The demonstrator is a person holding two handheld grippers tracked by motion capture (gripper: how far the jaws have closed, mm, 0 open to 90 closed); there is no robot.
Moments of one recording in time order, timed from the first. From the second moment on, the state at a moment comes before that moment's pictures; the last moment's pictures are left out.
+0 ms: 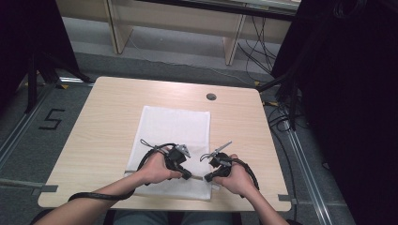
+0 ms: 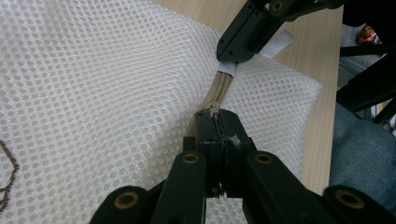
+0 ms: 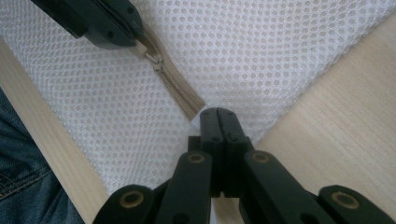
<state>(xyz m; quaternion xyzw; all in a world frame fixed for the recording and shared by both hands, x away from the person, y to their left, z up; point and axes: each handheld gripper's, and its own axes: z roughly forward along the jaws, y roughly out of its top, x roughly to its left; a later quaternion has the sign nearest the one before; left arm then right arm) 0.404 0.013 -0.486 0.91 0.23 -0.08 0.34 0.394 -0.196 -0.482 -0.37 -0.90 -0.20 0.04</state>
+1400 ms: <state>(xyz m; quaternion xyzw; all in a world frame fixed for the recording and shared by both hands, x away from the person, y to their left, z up) 0.412 0.006 -0.485 0.88 0.32 -0.14 0.33 0.389 -0.171 -0.482 -0.35 -0.92 -0.19 -0.01</state>
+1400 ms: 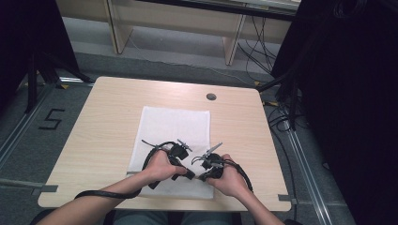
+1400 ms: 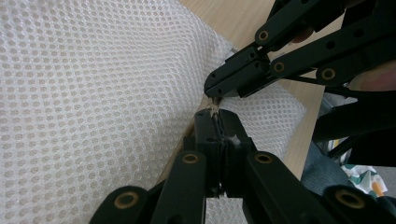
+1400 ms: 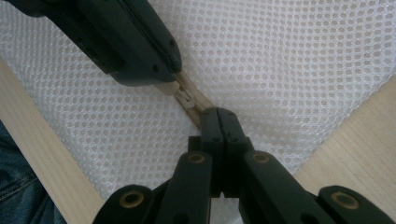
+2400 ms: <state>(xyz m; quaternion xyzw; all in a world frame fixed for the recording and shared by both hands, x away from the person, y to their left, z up) 0.413 0.007 -0.489 0.86 0.35 -0.15 0.33 0.386 -0.171 -0.482 -0.34 -0.92 -0.19 -0.02</state>
